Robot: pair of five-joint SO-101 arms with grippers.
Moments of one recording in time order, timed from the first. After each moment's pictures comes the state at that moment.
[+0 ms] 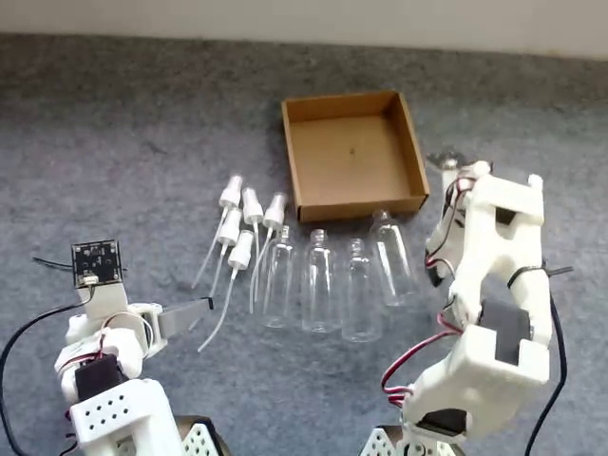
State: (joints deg) left arm -32.7 -86.4 96.7 52.5 -10.1; right arm 12.3 10.7 13.3 80.7 36.5
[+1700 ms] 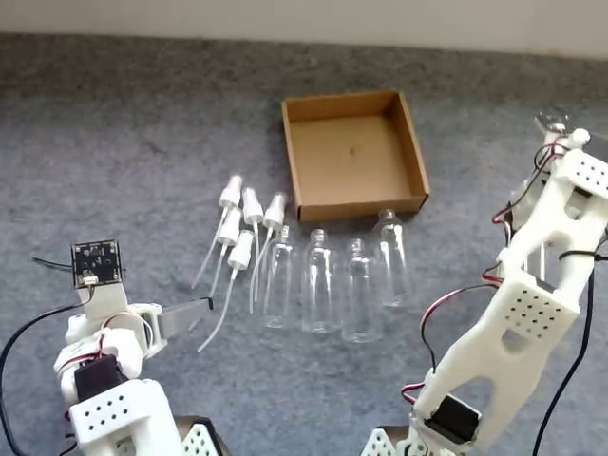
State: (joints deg) left arm -32.7 -86.4 96.7 52.5 -10.1; right arm 27.1 44.8 -50.2 99.1 31.8
